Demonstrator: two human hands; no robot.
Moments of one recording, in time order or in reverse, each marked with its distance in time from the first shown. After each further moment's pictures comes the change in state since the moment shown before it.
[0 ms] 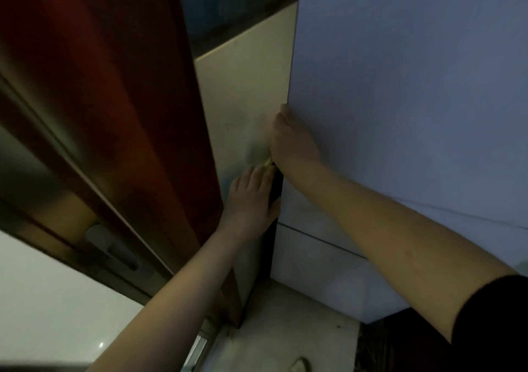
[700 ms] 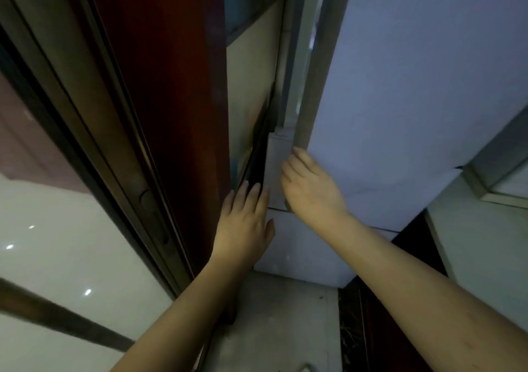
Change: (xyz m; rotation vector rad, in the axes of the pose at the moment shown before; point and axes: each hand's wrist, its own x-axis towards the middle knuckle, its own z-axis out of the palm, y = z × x) left_hand -0.138 -0.002 -0.055 0.055 0.076 0.233; right_hand -0.195 -0.054 -0.072 -0.662 0.141 -0.322
